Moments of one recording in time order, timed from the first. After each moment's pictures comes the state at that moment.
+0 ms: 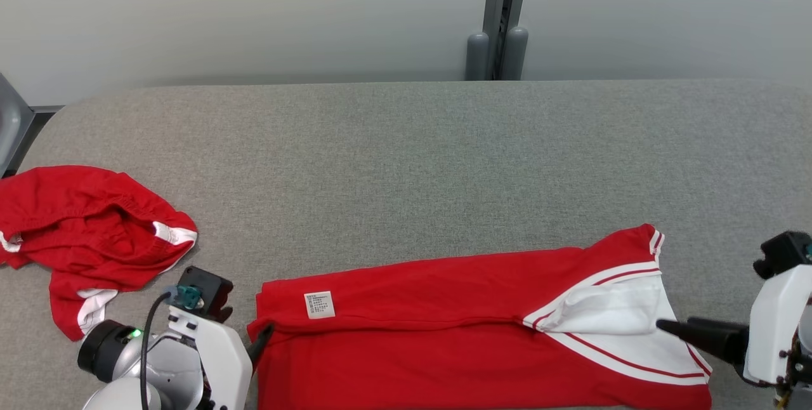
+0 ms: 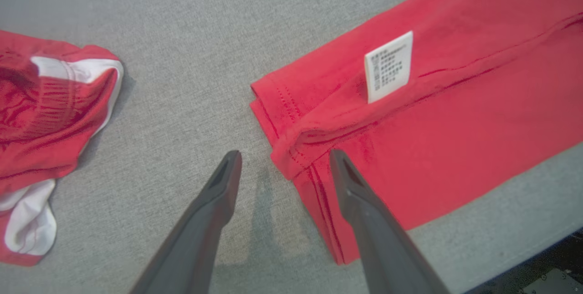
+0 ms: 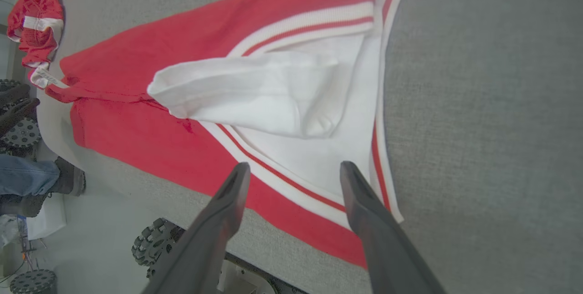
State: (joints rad) left arm -0.19 0.50 -0.52 0.13 -0.54 0.01 0.52; right arm -0.48 -0.86 0.97 0.29 1.52 0.13 0.45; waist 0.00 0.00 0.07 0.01
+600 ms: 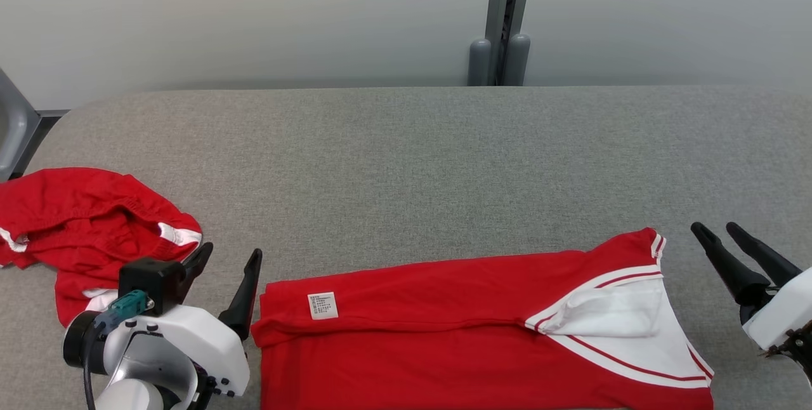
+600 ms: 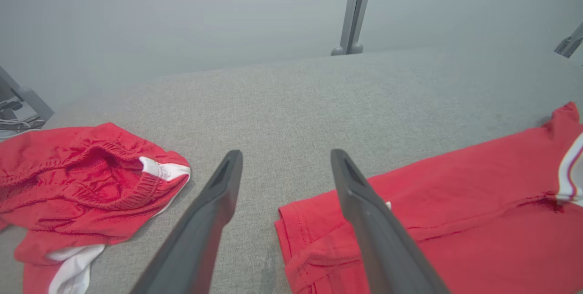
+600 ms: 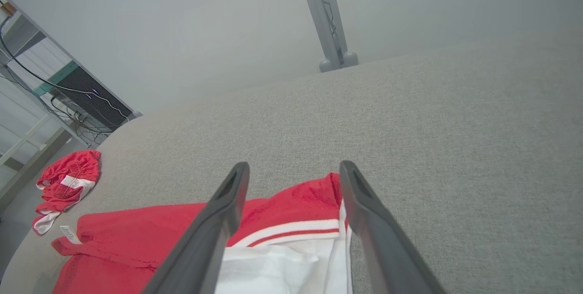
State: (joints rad) left arm -0.12 0.42 -0.38 0.02 -0.53 0.15 0.17; right arm -0.40 -0.77 0.77 0.32 1.31 0.13 -0.13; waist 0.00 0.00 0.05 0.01
